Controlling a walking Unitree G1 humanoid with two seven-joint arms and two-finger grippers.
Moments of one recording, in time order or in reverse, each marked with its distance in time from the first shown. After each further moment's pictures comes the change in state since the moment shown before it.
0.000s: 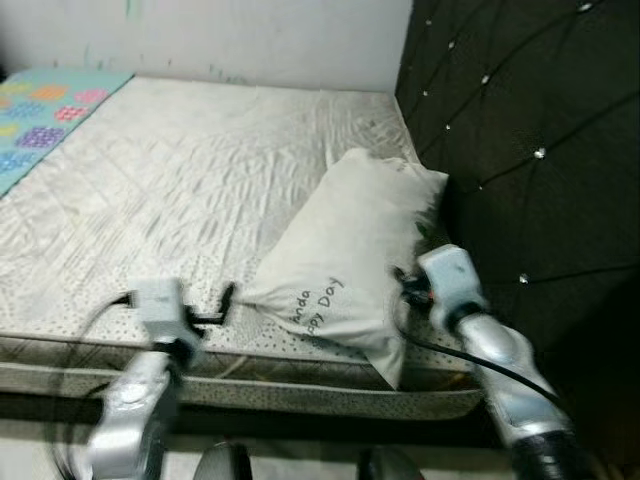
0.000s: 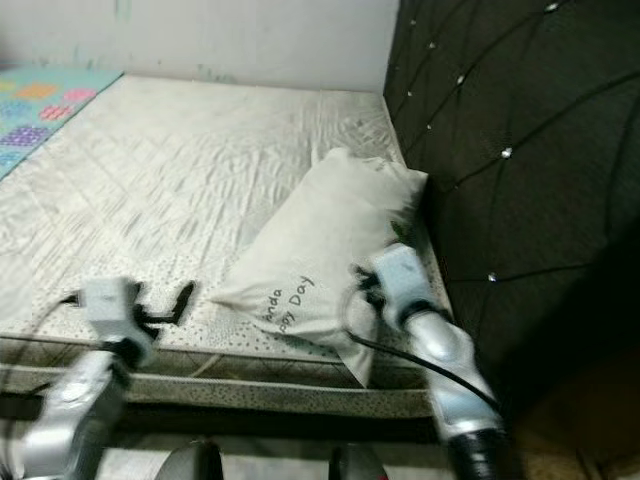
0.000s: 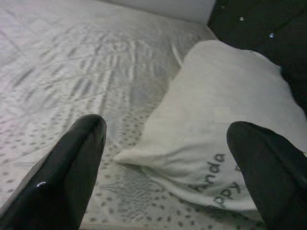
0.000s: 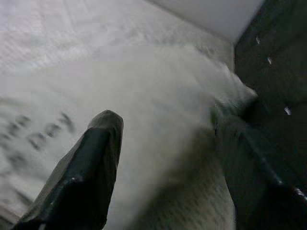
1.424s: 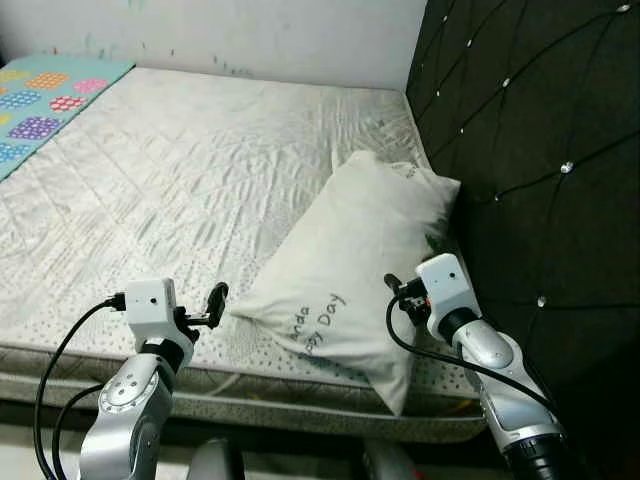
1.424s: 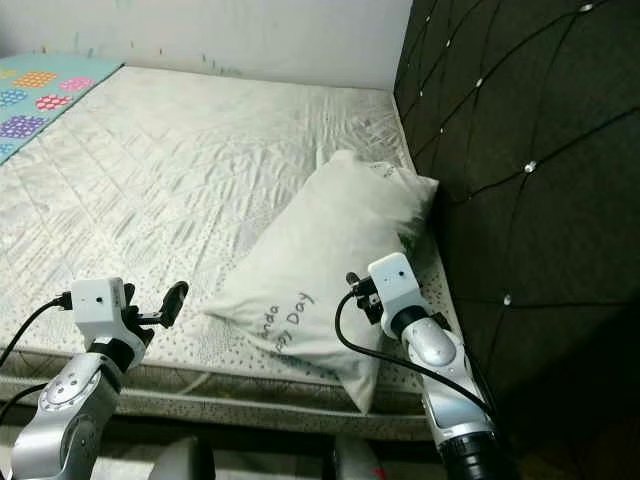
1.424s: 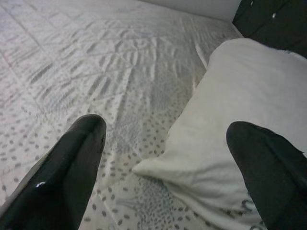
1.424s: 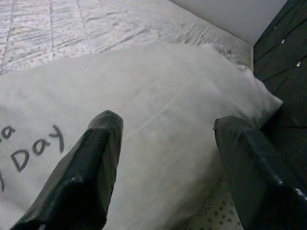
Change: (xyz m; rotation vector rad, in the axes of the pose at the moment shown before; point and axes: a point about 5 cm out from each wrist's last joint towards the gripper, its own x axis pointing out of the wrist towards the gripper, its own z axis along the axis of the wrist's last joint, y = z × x) left arm -0.004 0.013 0.001 0.013 0.000 0.064; right arm 0.002 0.011 0.000 -0.009 -0.011 0.048
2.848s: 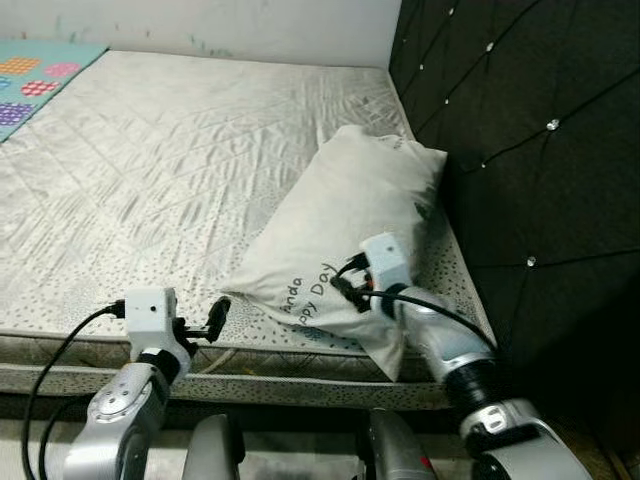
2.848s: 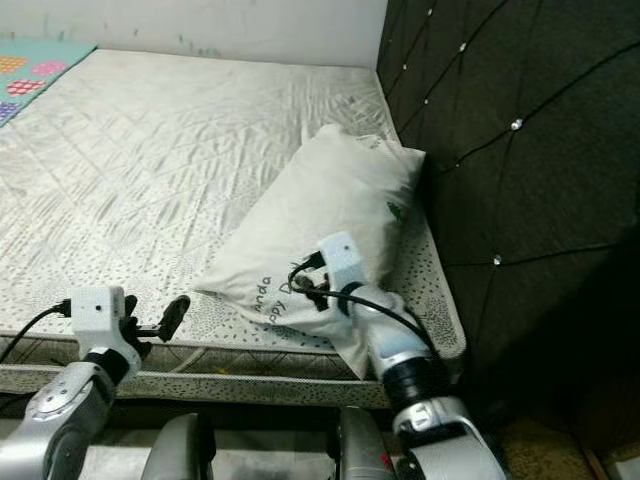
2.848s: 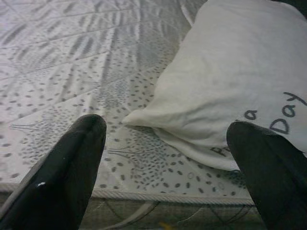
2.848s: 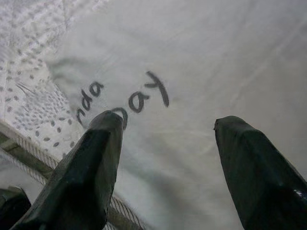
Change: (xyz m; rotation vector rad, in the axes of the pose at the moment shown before) left arm -0.014 0.002 -0.002 0.013 0.088 -0.036; right arm 0.058 0.050 0.017 0.221 0.267 0.220
